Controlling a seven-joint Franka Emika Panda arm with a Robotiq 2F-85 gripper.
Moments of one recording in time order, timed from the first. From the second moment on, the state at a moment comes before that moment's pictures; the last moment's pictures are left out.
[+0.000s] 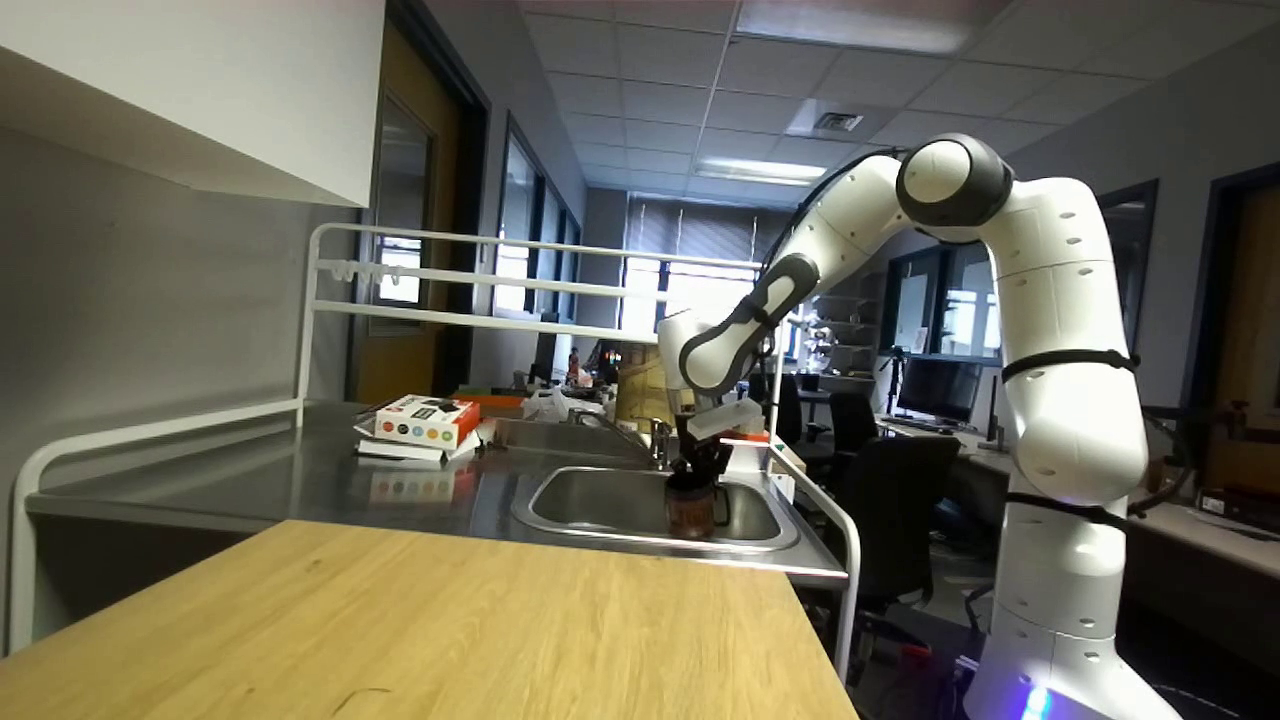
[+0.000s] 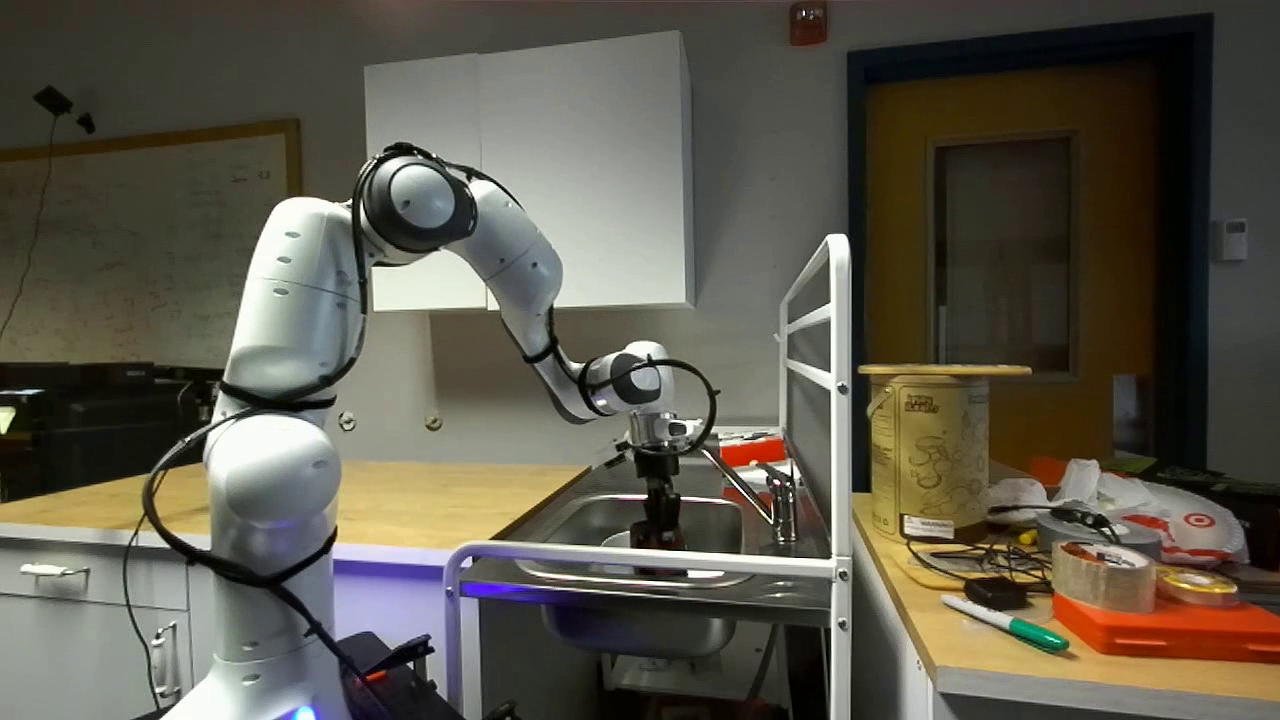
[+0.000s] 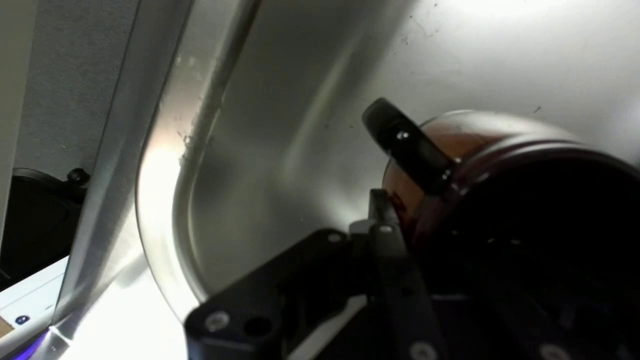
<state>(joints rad) -0.07 0.21 -0.10 -2.19 -0.36 2.25 0.58</state>
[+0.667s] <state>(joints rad) -0.05 0.29 -0.14 -2.13 -0.36 2.21 0.58</state>
